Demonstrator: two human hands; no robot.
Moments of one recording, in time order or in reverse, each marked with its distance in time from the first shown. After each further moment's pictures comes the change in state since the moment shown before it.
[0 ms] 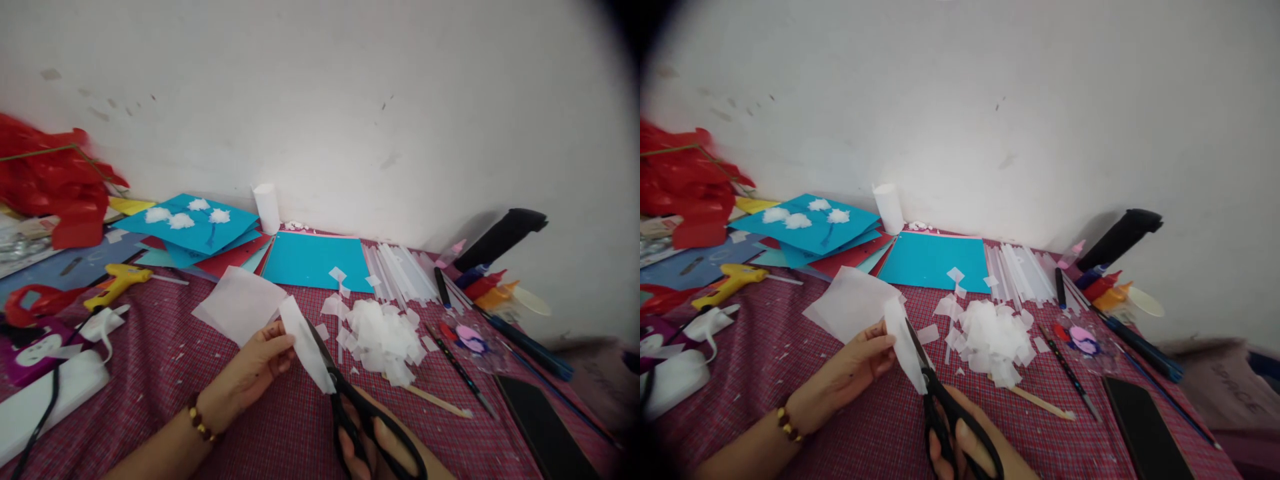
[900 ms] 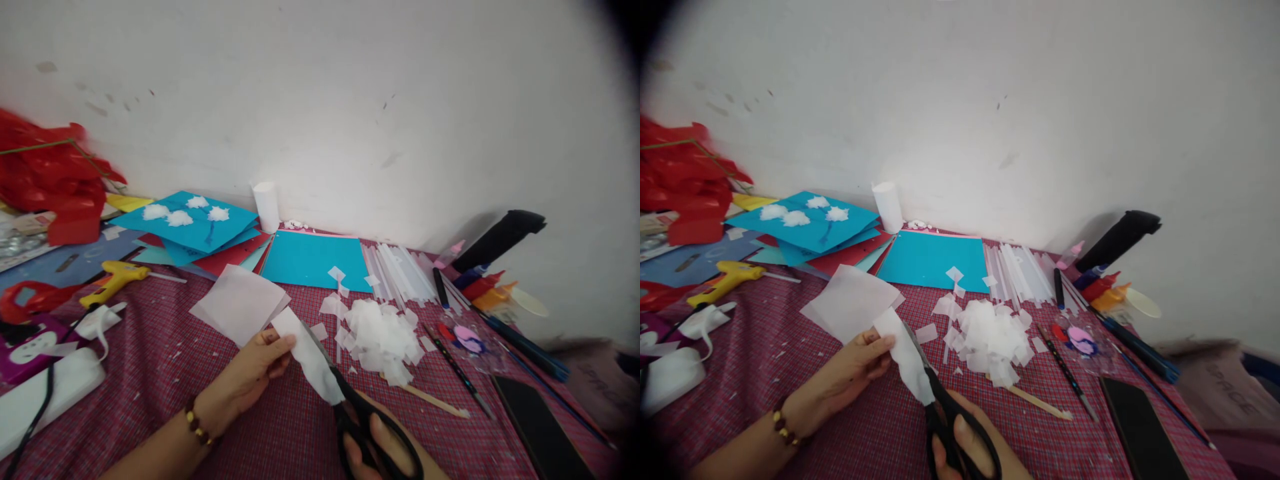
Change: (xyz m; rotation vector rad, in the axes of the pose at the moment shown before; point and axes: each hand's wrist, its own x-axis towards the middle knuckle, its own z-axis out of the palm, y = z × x) left_hand -0.003 -0.003 0.000 0.168 0.074 -0.010; right_hand -0.003 -0.010 0.009 0.054 0.045 0.078
